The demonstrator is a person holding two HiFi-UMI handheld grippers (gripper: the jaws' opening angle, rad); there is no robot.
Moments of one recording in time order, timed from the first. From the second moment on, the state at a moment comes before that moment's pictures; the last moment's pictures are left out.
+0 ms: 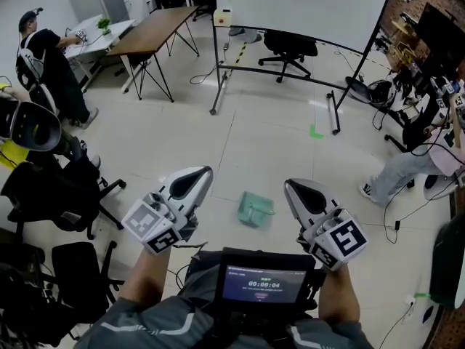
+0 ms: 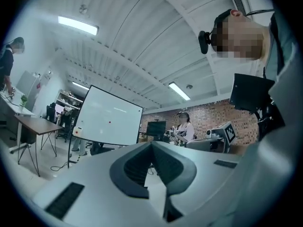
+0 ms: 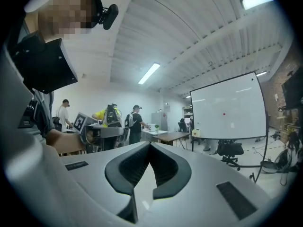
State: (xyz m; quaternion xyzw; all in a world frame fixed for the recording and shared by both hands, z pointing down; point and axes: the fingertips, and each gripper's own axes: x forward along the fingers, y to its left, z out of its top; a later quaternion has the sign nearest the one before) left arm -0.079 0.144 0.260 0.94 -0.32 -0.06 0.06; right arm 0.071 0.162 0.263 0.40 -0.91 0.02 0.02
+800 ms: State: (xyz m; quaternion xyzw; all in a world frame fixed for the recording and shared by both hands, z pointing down) left arm -0.077 0.036 0.287 0.96 -0.25 -0.03 0.08; right arm 0.055 0.056 0.280 0.44 -0.90 0.04 0.03
